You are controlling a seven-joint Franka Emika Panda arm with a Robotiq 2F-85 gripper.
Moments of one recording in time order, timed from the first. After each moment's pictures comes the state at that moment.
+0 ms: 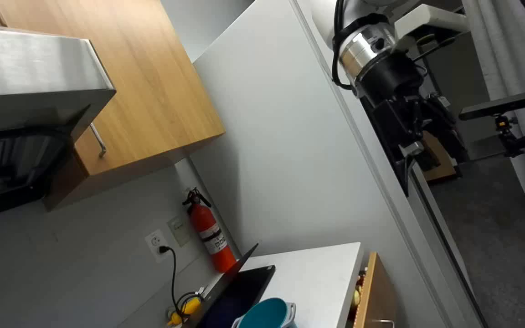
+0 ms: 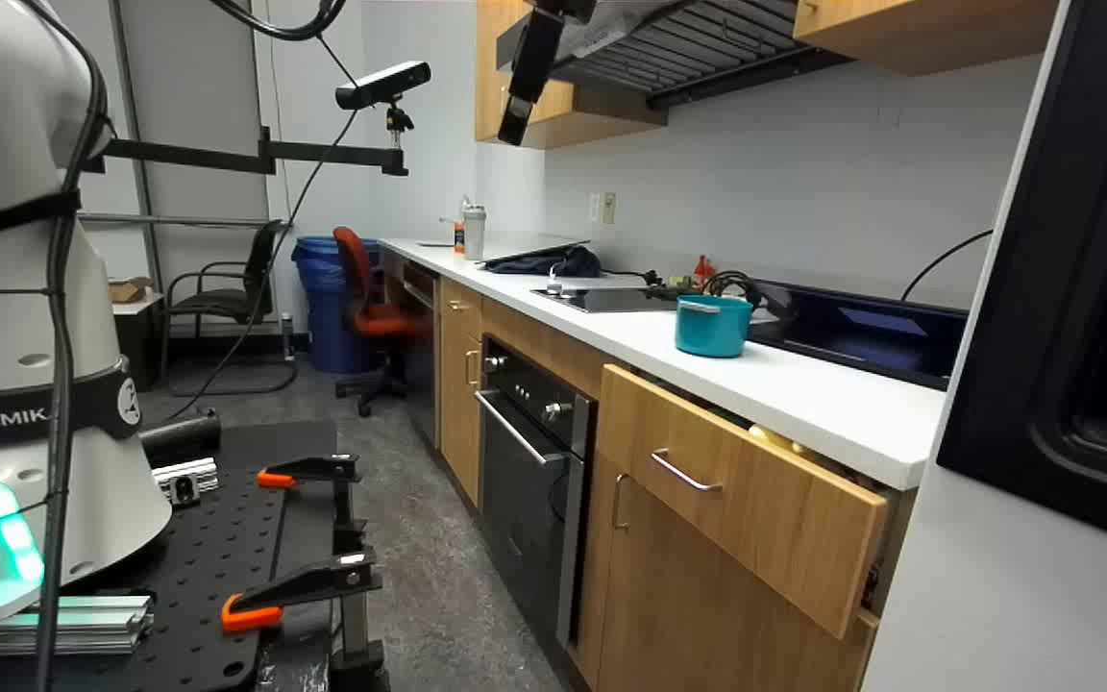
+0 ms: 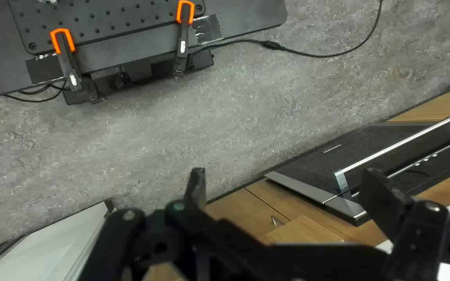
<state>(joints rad) 0.01 -0.39 -0.05 -2.28 0.25 1.66 0.19</state>
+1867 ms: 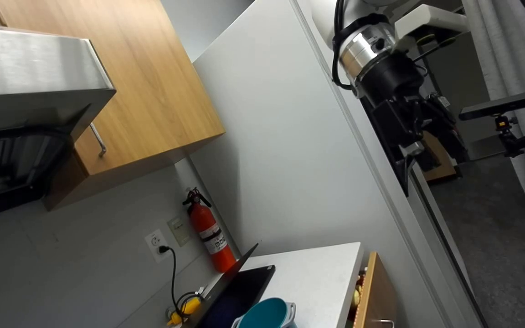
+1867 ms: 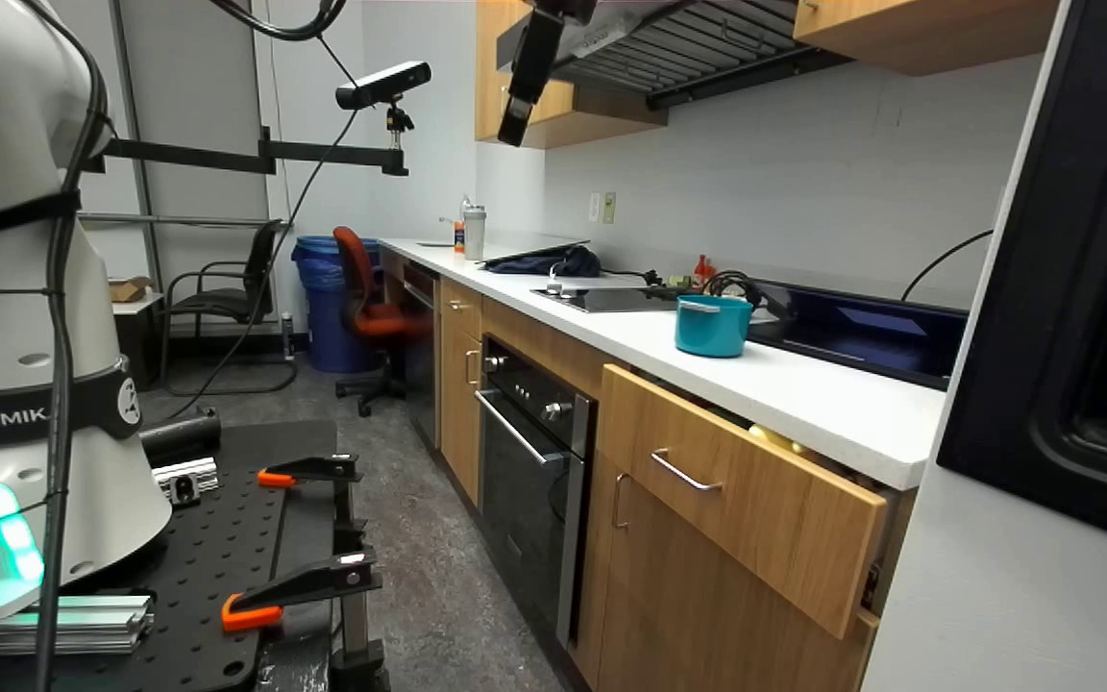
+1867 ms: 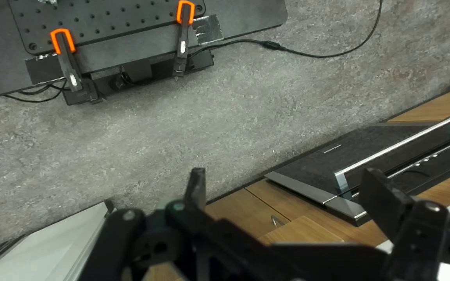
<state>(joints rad) 0.01 -0.39 -0.05 -2.28 0.25 1.66 0.19</state>
